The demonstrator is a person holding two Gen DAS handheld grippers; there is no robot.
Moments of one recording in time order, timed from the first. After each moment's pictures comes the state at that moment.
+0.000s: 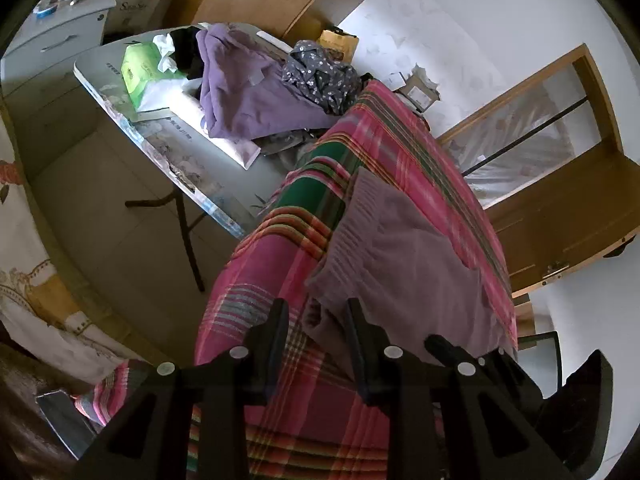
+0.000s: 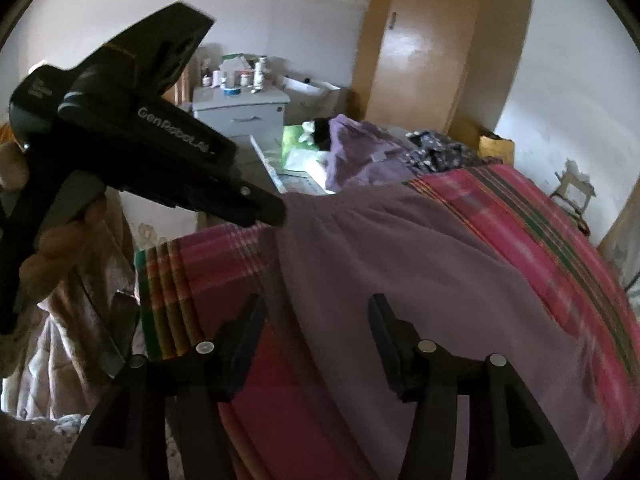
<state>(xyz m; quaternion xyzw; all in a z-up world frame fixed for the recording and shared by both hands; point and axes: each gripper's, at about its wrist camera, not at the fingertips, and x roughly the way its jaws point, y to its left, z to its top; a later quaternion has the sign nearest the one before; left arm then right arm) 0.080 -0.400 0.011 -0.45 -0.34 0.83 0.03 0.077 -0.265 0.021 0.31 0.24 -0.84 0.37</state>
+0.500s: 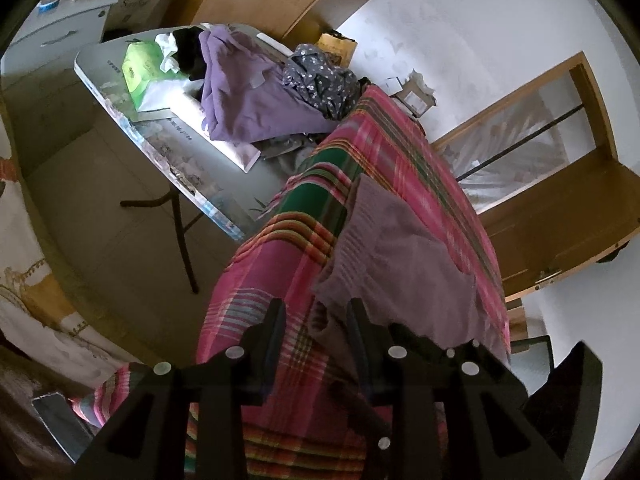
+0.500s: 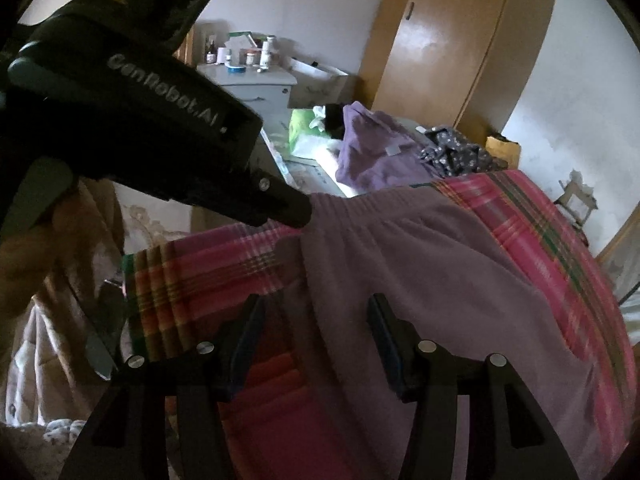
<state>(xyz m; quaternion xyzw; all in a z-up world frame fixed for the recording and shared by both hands) 0.082 -0.408 0.009 -0.44 -0.35 0.83 0.04 0.070 -0.295 0.005 0.32 0.27 -0.83 0.36</state>
